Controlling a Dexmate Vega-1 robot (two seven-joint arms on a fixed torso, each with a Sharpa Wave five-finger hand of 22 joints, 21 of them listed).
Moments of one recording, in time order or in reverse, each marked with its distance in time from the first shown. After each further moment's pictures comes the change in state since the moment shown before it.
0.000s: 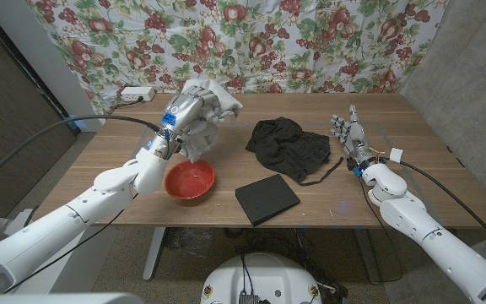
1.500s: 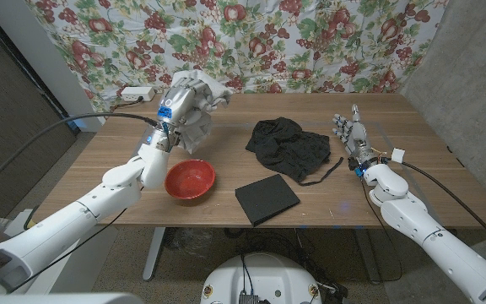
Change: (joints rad) left arm -0.047 -0.053 0.024 0.039 -0.040 0.118 0.047; left_hand 0.017 0.014 -0.011 0.011 0.005 -0.012 -0.001 -0.008 0.014 -0.012 -0.002 -0.002 -0.002 0.000 0.000 -0.023 -0.002 0.003 0.003 -0.007 -0.040; right arm -0.008 0.001 0.009 0.000 0.003 0.016 0.000; right_hand 0.000 0.000 -0.003 0.003 0.000 0.000 0.000 0.000 0.000 0.000 0.000 0.000 0.000 0.000 0.000 0.000 0.000 0.000 0.000 0.000 0.000
